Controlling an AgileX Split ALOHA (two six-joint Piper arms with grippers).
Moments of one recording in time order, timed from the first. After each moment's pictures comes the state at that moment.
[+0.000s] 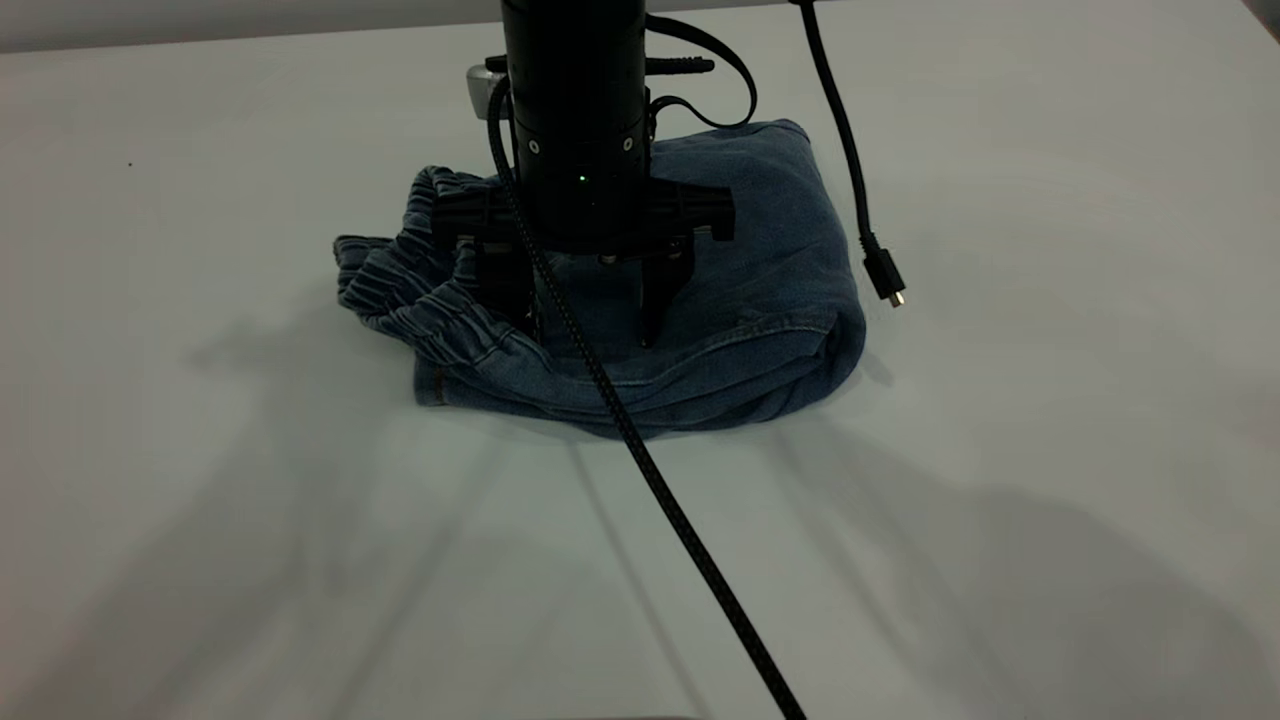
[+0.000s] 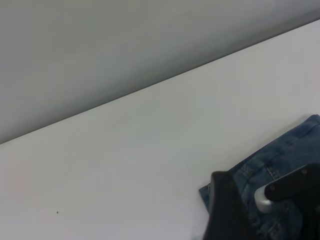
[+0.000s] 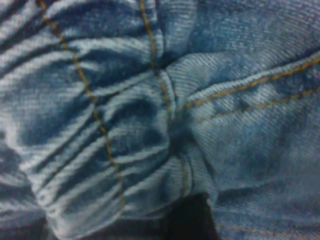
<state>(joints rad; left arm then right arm) -0.50 1.39 -1.34 0.31 0.61 -0.23 0.70 2.58 -2.06 0.13 1.06 0.65</state>
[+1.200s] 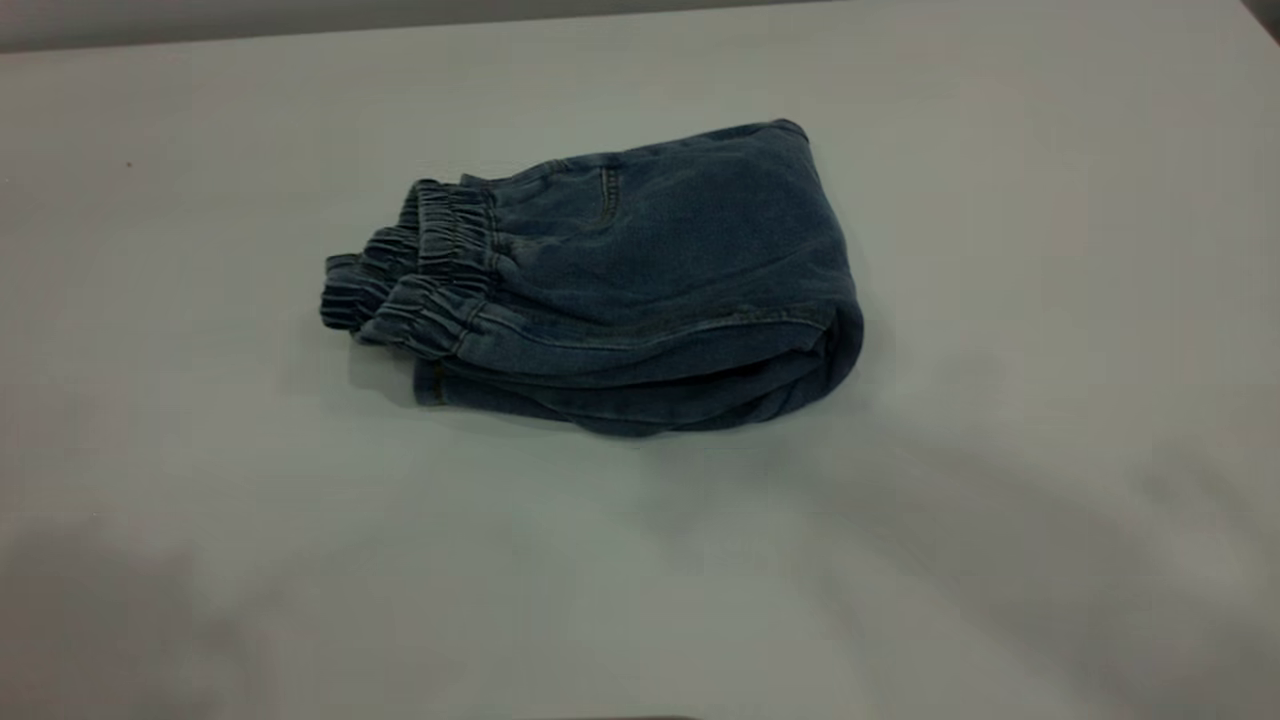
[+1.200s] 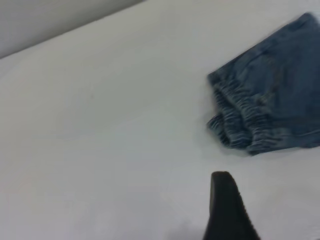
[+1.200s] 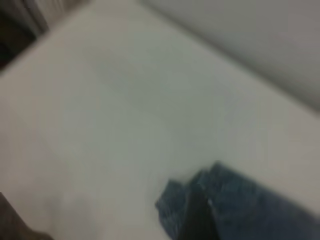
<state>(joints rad) -0.50 0.94 -1.34 0.21 1.17 -0.09 0.70 1.69 -2.26 0.13 1.27 0.06</state>
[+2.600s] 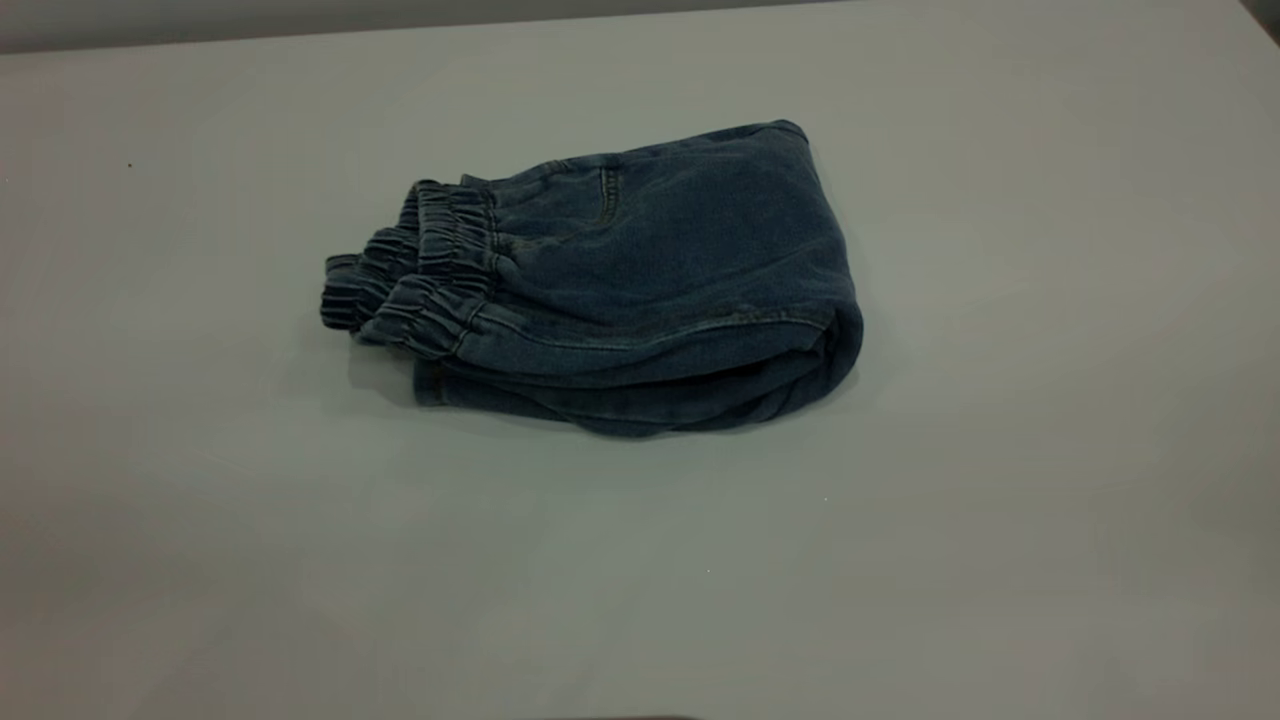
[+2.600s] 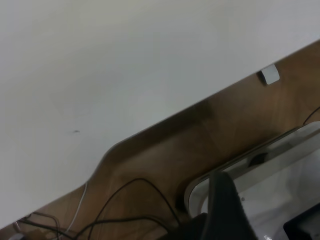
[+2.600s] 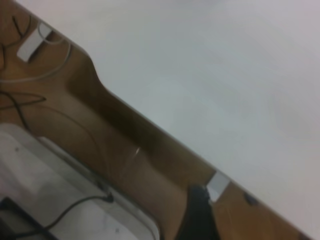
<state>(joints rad) -0.50 0.38 -0.53 -0.03 1.16 -0.06 0.70 0.37 -0.52 0.01 1.18 0.13</state>
